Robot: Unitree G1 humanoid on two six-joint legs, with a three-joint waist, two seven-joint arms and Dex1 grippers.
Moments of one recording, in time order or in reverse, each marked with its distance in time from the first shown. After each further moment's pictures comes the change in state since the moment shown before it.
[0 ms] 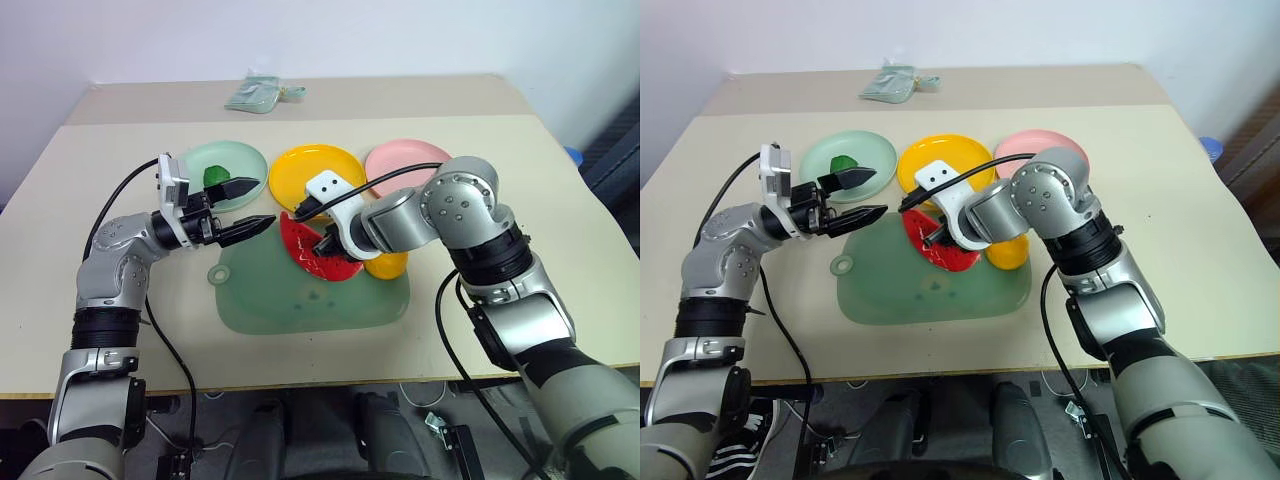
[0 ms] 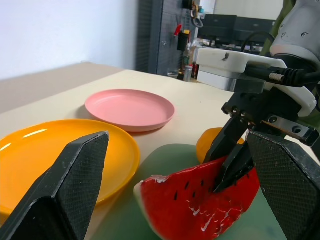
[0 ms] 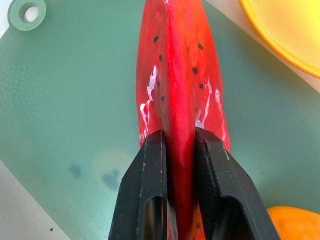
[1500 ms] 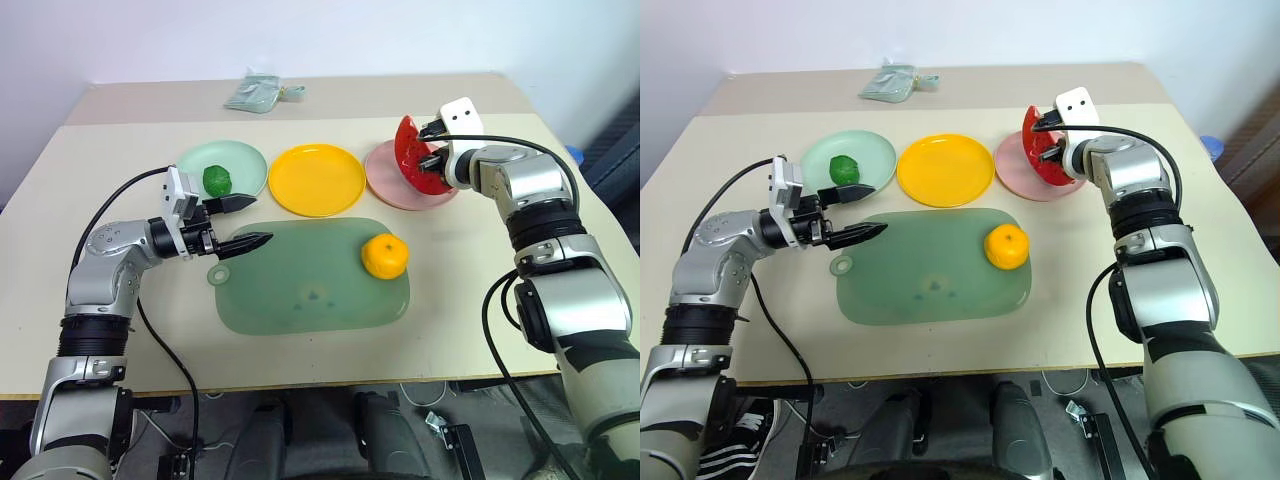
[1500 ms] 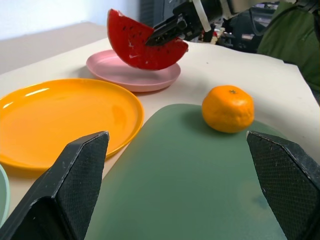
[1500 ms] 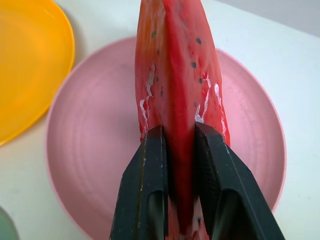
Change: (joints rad) left arm 0.045 0.063 -0.048 -0.042 0.070 0.017 0.019; right arm -0.079 -0.191 -0.154 0.838 -0.951 -0.994 0.693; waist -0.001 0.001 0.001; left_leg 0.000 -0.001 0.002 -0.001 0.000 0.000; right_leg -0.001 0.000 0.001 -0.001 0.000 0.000
